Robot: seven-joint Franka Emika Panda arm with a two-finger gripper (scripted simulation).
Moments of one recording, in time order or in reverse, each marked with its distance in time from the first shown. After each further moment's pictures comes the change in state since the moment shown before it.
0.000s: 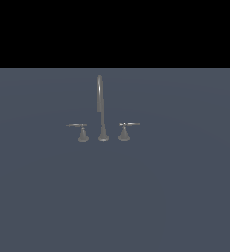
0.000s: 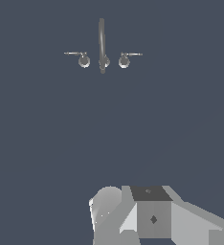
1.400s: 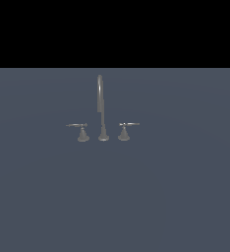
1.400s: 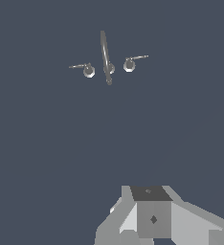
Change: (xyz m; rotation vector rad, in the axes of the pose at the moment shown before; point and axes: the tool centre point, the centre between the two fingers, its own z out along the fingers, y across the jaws) arm 0.040 -0.013 0.011 0.086 -0.018 0.114
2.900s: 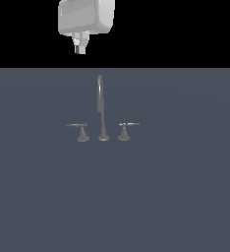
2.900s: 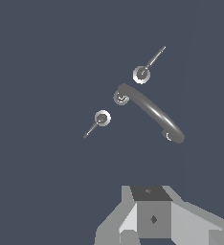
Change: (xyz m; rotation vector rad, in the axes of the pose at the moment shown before) arm 0.200 -0.089 0.142 0.078 -0.070 0.714
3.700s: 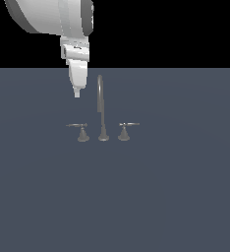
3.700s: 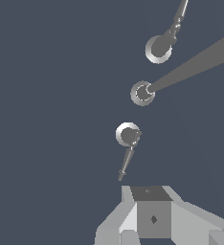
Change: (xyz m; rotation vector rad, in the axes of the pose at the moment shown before) arm 0.036 -0.075 0.137 -0.021 0.052 0.410
